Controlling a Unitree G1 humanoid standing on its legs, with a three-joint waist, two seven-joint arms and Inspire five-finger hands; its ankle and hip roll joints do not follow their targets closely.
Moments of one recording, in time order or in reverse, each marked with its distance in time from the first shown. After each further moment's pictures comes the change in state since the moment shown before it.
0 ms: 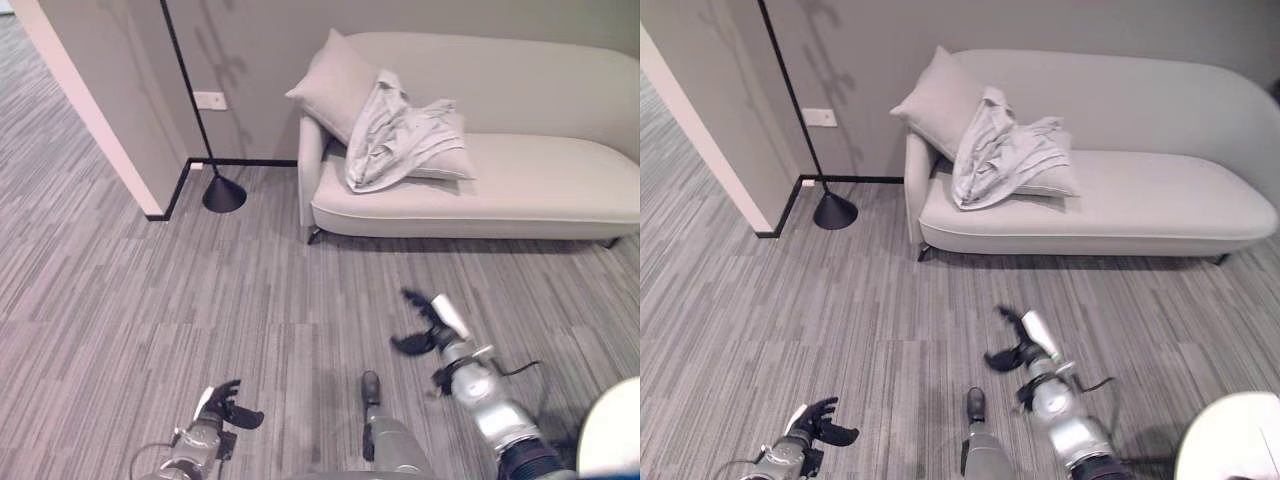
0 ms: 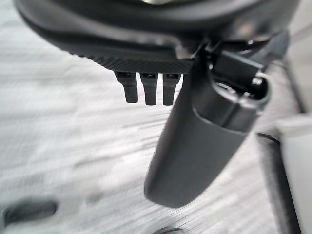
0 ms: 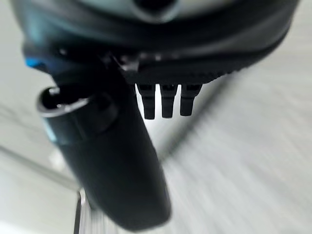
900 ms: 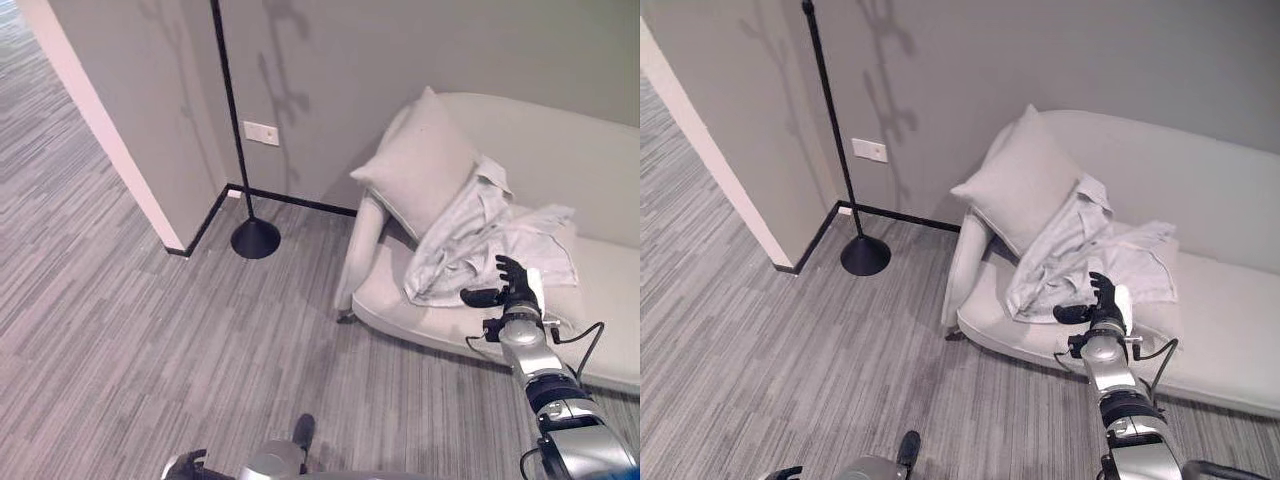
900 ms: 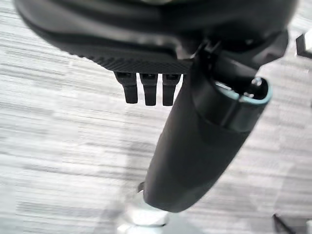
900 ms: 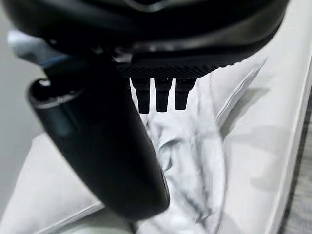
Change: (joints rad) left arm 0.038 0.099 0.028 0.066 -0.063 0.042 0.000; right arm -0.338 -0.032 -0.005 0.601 0.436 -0.005 -0.142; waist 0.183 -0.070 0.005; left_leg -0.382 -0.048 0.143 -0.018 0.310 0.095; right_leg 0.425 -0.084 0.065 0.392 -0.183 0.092
